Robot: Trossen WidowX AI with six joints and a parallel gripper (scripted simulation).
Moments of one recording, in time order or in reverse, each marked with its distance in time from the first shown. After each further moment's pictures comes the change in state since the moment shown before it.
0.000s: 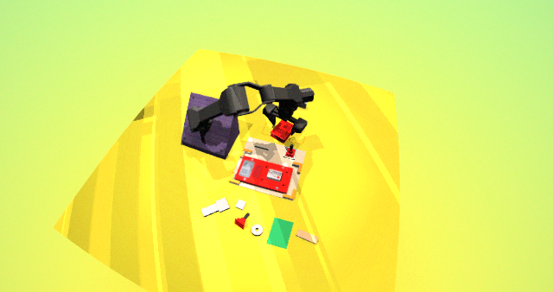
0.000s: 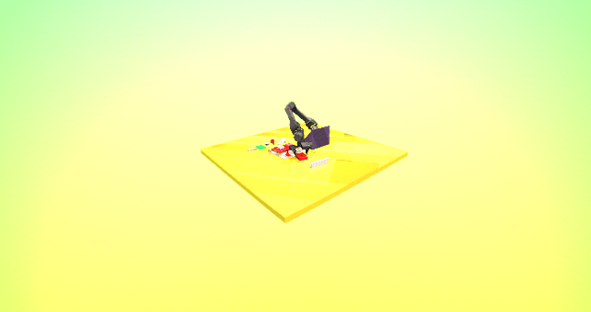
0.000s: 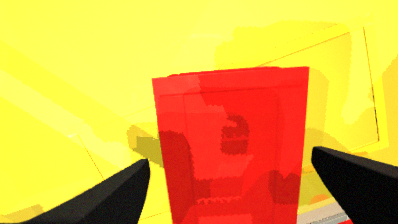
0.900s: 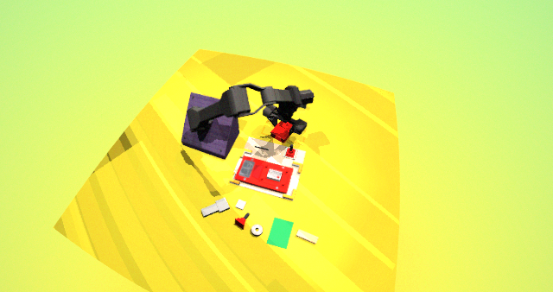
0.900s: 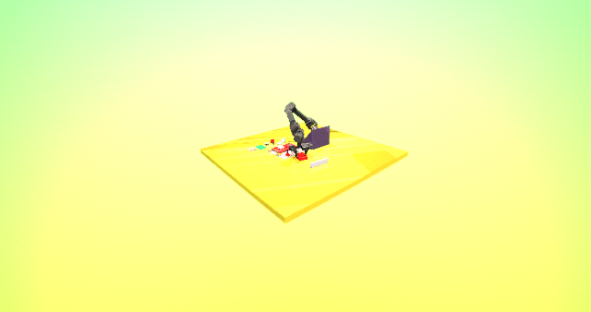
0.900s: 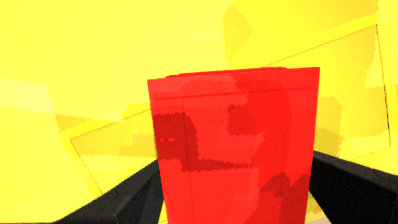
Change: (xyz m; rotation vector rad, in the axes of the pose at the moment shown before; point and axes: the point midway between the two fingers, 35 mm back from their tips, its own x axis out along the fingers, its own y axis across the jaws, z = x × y) arm 0.008 0.000 0.000 -0.001 0.000 0.001
